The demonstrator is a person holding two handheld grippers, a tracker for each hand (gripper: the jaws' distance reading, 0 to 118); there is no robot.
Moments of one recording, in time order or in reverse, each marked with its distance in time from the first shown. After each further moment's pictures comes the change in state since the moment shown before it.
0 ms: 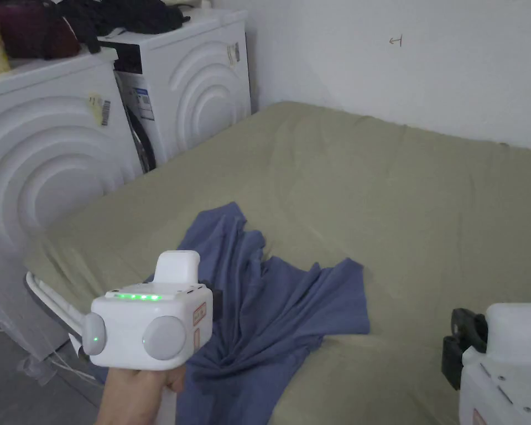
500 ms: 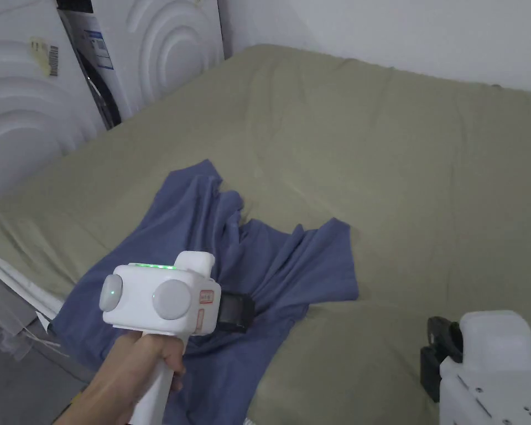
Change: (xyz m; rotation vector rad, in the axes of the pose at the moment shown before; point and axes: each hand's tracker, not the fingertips) left arm 0.006 -0.020 -0.092 -0.441 -0.097 -0.039; right arm -0.006 -0.041 -0.032 -0.153 0.032 0.012
